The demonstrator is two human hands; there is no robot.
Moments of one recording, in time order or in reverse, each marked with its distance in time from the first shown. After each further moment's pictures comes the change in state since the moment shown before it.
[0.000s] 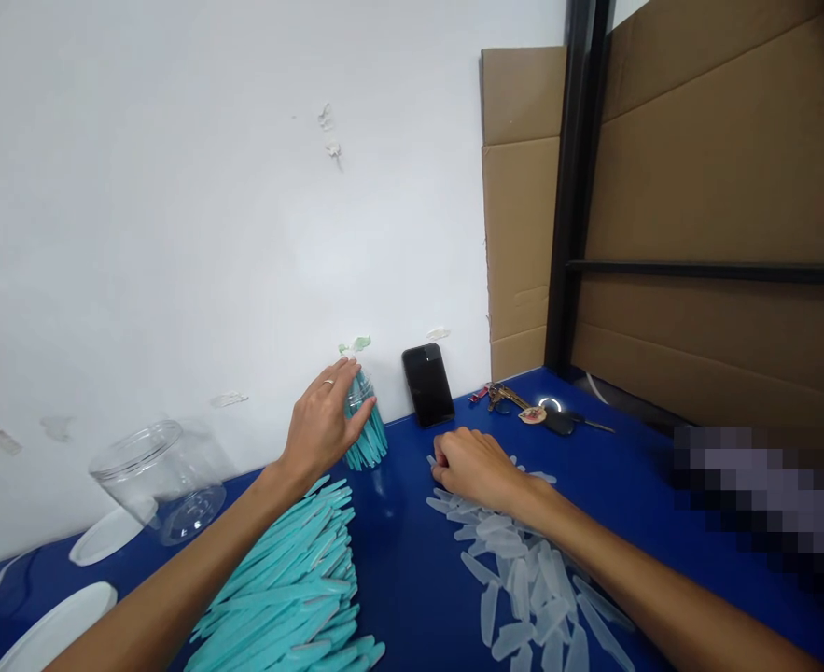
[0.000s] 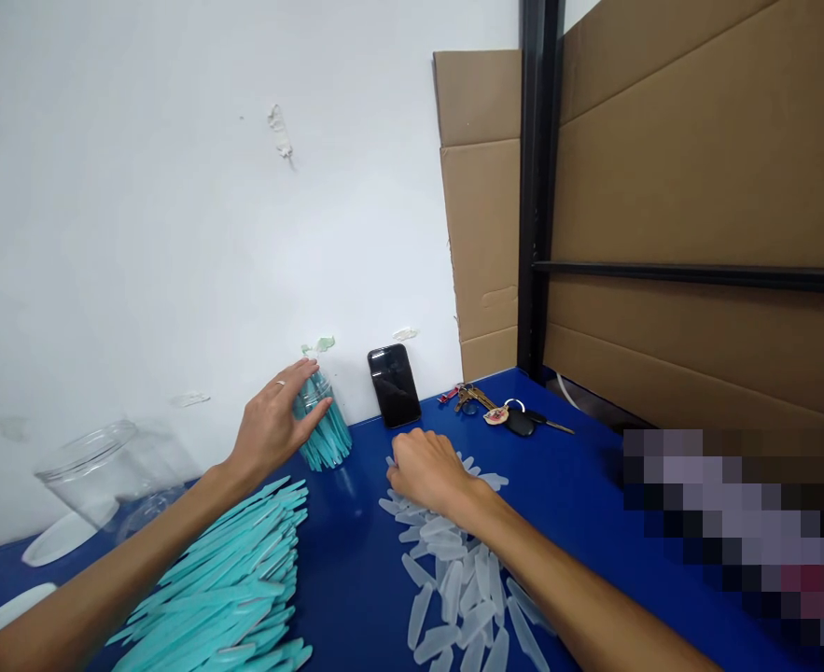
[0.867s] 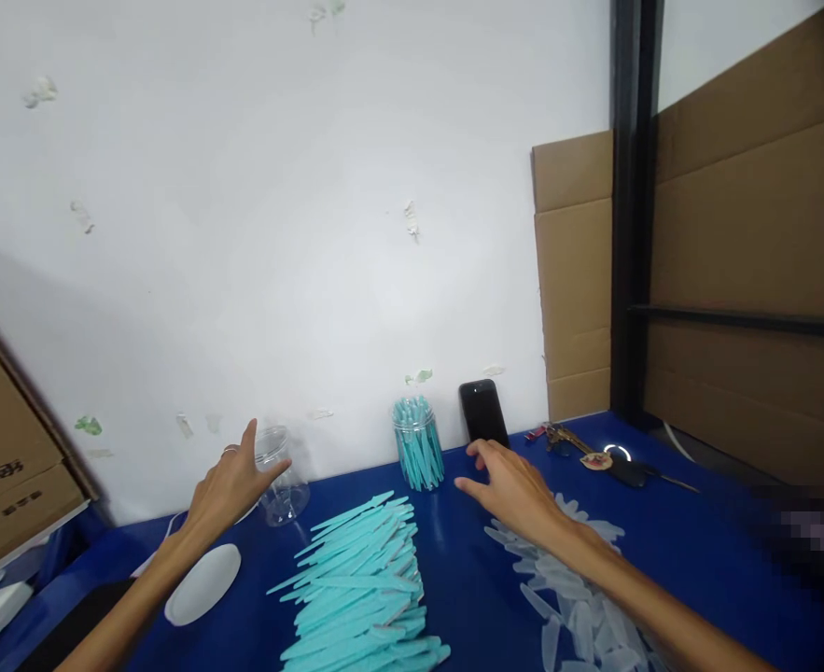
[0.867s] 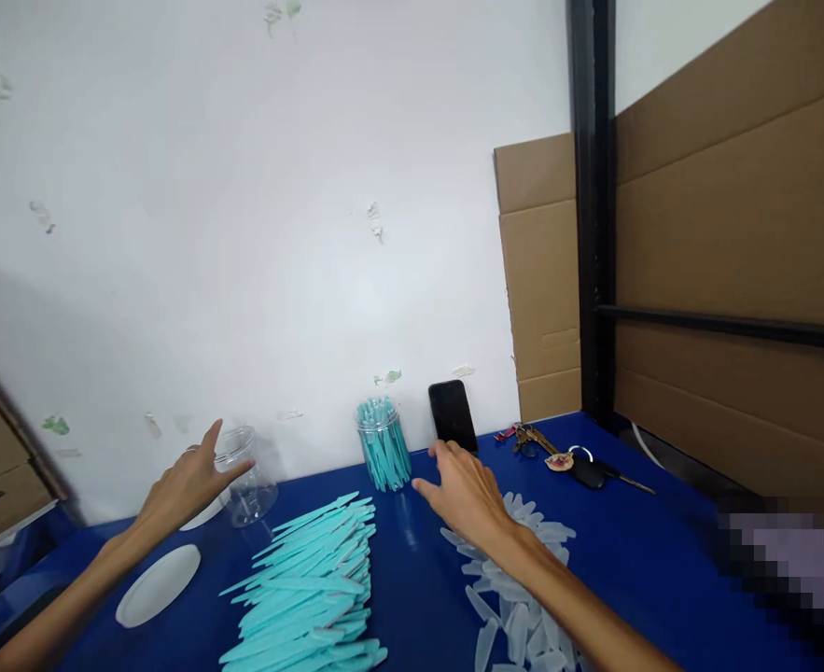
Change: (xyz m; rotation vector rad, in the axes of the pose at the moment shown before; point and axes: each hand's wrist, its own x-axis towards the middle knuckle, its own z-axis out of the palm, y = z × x) left_hand -0.100 -0.106 -0.173 0.383 -0.351 -0.907; right_hand 0.003 -0.028 0.002 0.227 0.212 -0.037
